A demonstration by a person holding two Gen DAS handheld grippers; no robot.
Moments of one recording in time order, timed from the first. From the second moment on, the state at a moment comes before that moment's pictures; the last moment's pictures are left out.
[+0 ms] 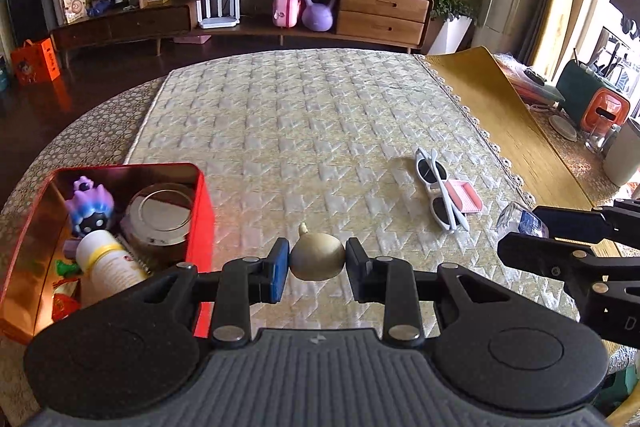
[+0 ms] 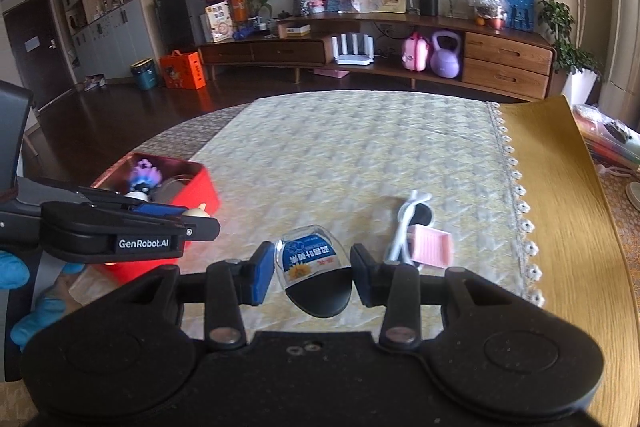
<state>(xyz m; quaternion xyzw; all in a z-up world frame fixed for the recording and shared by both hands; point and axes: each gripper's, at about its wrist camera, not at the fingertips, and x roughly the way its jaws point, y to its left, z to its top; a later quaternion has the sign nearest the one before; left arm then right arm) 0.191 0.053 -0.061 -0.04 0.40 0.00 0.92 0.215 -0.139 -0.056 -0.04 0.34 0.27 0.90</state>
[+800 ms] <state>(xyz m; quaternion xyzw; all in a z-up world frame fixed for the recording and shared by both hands) 0.131 0.185 -0.065 -0.08 0.40 0.09 0.91 0.189 -0.001 -0.055 -0.10 0.33 0.37 0.86</state>
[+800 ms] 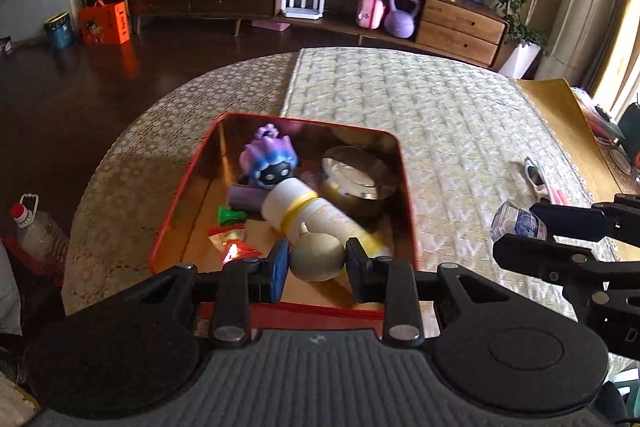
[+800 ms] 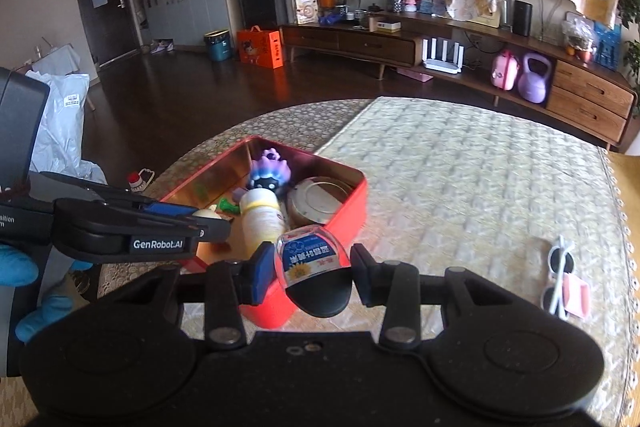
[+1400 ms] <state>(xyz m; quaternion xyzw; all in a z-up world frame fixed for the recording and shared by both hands) 0.163 0.235 -0.086 -0.05 0.43 0.12 0.89 0.240 0.079 -0.072 -0.14 0.33 0.38 0.85</state>
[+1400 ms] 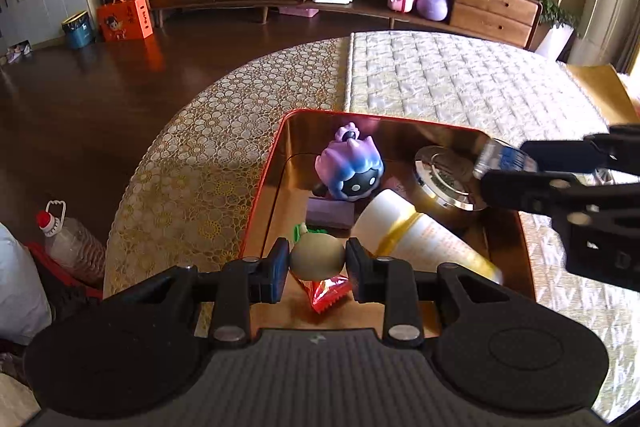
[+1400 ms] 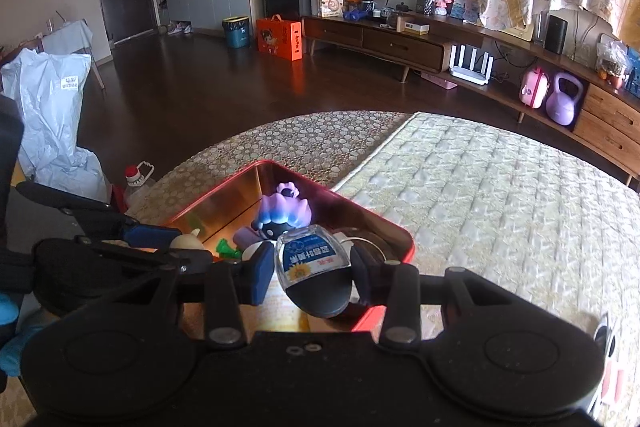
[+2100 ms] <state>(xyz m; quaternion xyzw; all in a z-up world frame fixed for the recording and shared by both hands) 0.188 0.235 -0.118 -0.01 0.45 0.11 0.89 0.263 0.108 -0.108 -0.16 0.36 0.38 0.84</state>
